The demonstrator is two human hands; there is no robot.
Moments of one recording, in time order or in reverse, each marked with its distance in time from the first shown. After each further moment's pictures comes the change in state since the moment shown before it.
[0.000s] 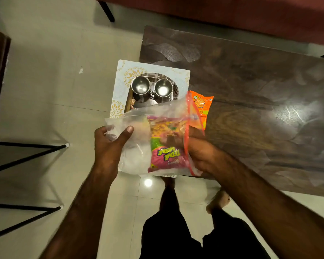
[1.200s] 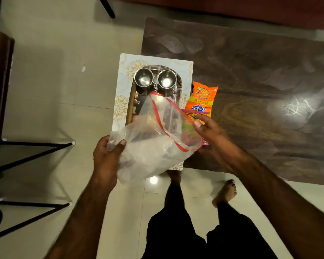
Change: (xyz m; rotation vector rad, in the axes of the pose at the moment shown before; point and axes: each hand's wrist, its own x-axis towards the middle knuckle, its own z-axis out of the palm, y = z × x) left_hand -0.018 -0.034 -0.038 -0.030 0.007 -0.053; right_hand -0.003 0.032 -0.056 -0.191 0.225 -0.116
